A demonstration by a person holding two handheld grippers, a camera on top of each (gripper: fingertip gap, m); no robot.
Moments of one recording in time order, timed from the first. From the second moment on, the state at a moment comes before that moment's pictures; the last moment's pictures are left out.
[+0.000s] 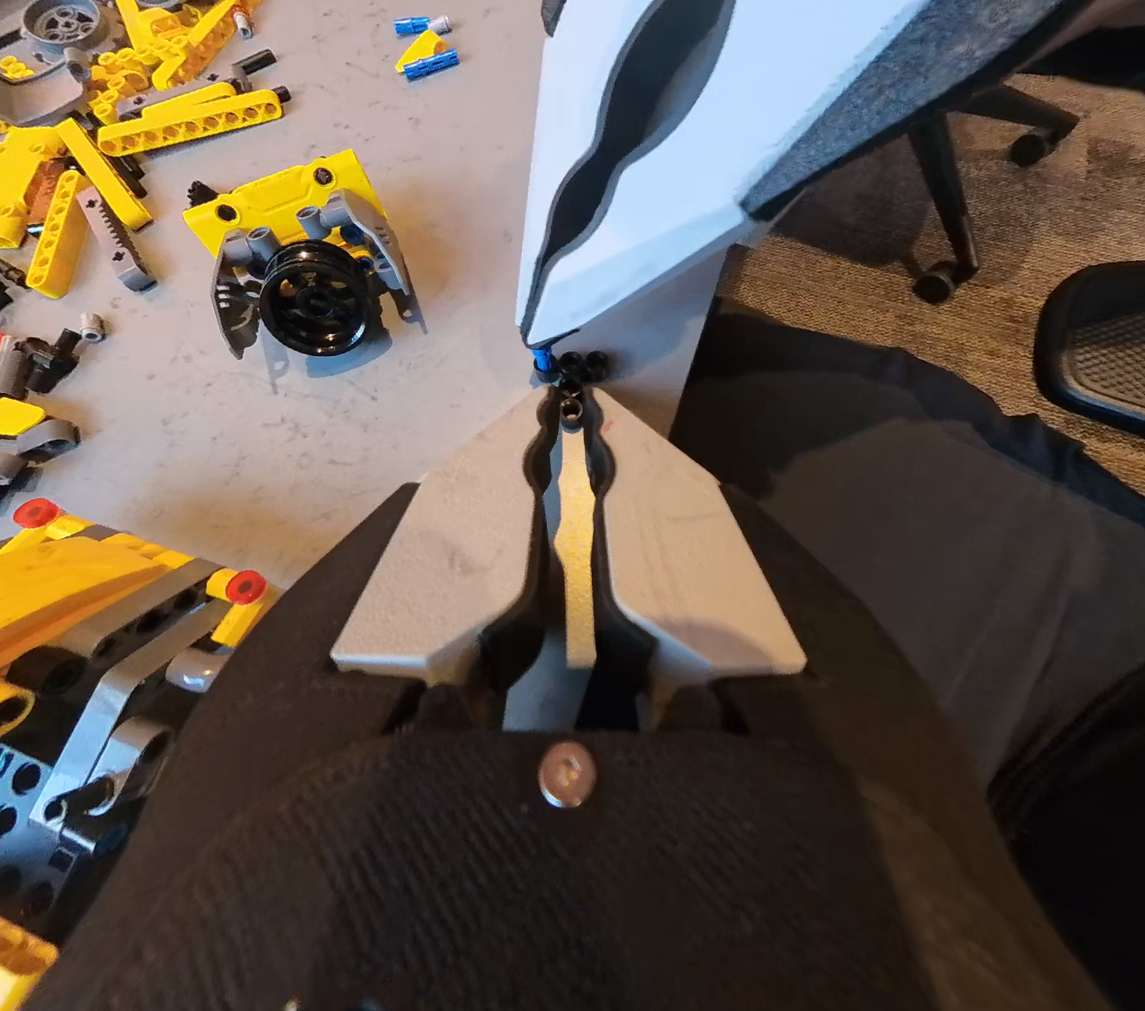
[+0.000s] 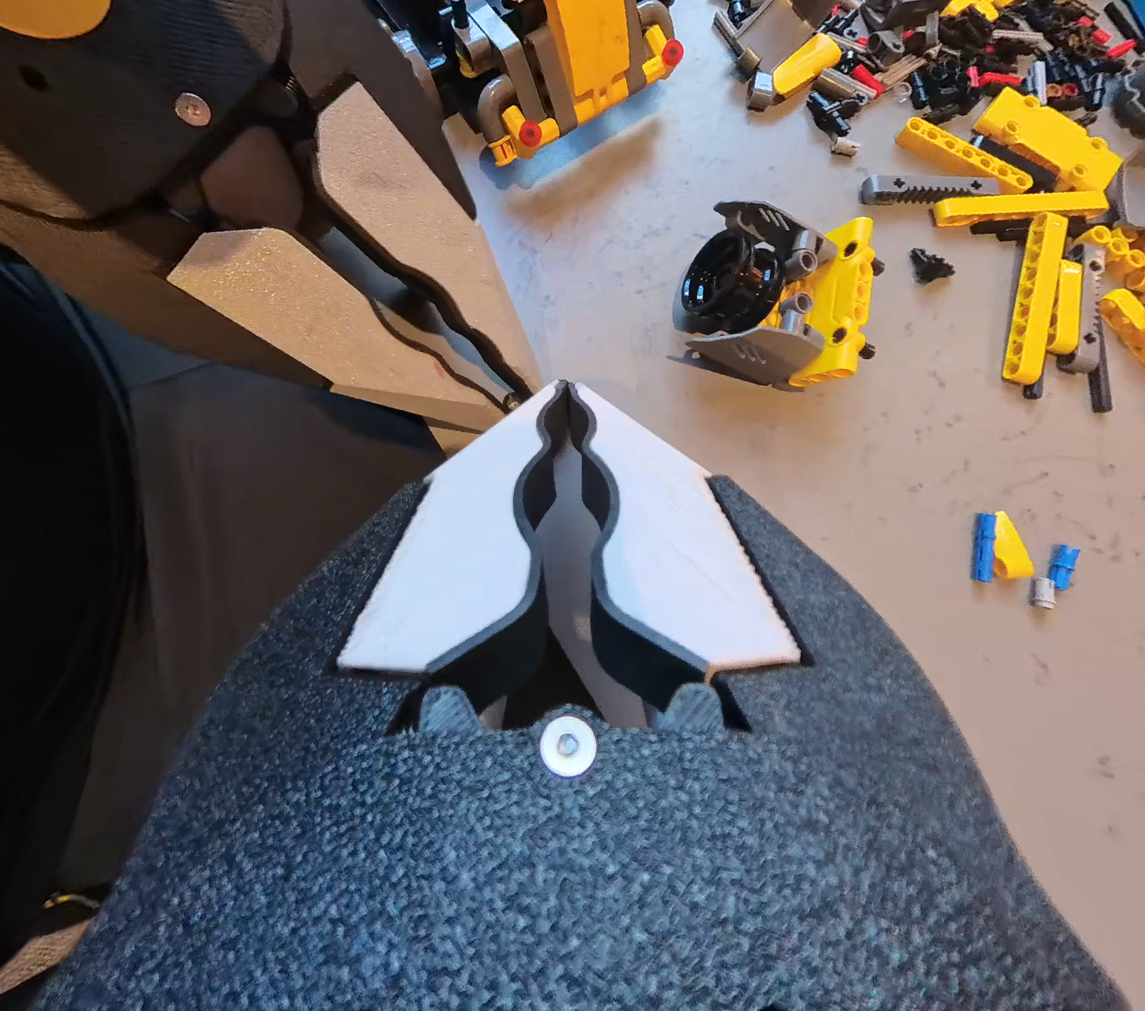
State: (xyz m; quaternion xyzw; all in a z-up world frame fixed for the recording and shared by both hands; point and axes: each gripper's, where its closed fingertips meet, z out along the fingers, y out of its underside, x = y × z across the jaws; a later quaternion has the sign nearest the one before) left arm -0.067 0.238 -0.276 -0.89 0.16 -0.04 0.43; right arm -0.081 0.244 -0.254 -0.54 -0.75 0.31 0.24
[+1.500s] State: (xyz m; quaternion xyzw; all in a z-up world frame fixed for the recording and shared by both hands) left arm -0.088 0.216 -0.261 -0.88 0.09 -0.04 0.47; right arm -0.071 0.383 -0.276 -0.68 -0.64 0.25 0.27
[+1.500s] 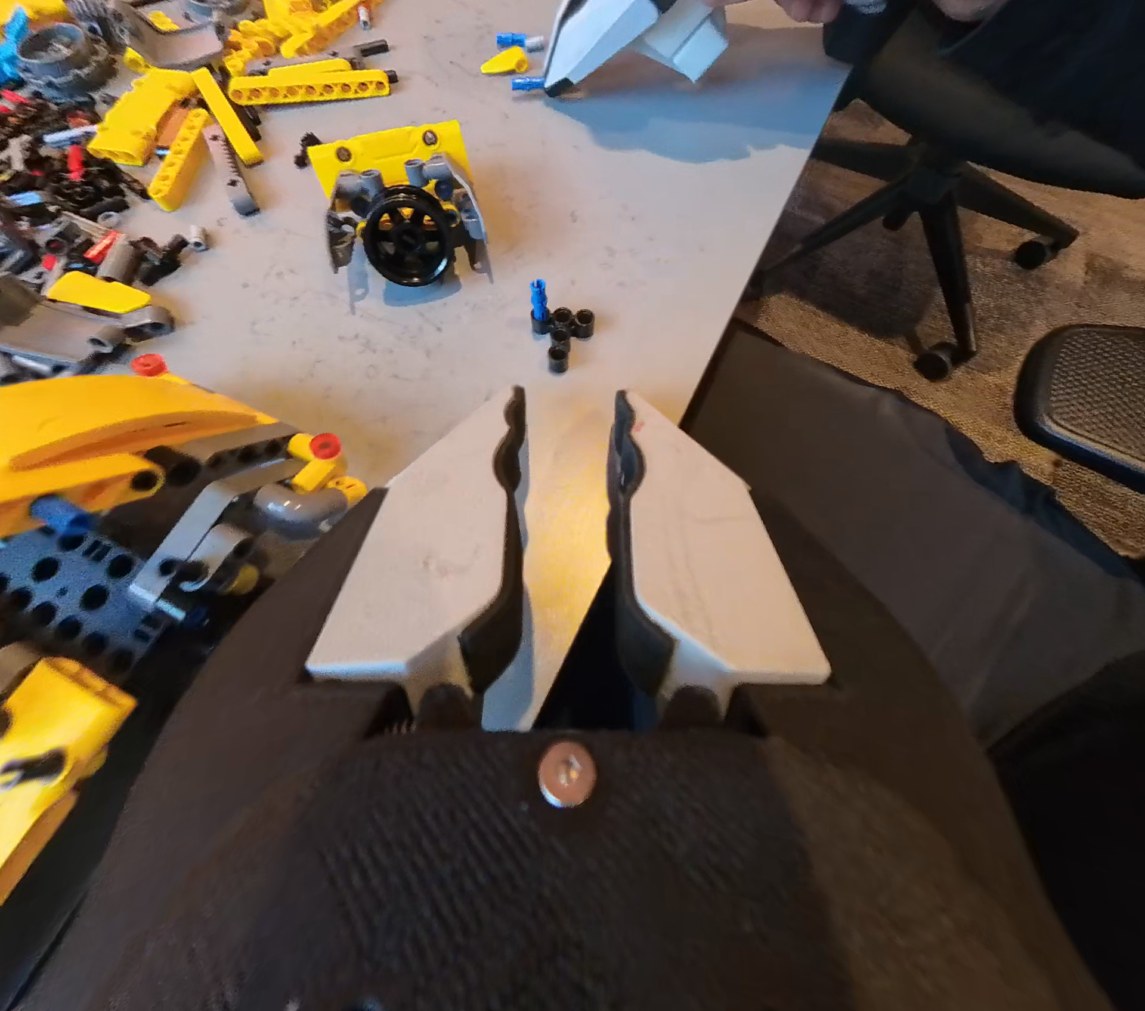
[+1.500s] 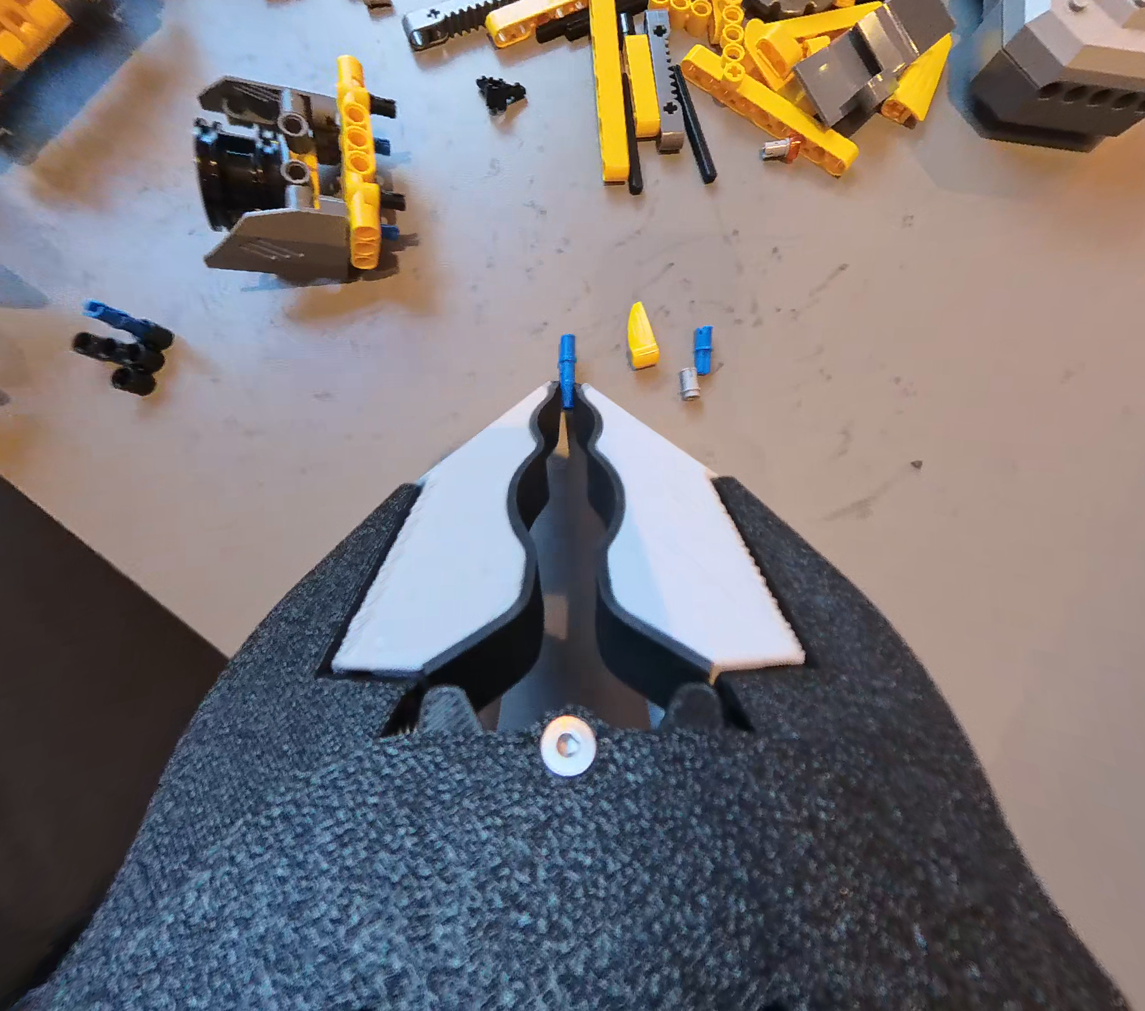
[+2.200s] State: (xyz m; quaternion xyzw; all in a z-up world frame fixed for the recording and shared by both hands) left arm -0.097 0.131 -0.254 -0.85 0.12 -0.11 0.51; right arm -0.064 0.303 -0.240 -0.65 -0.60 0.34 0.33
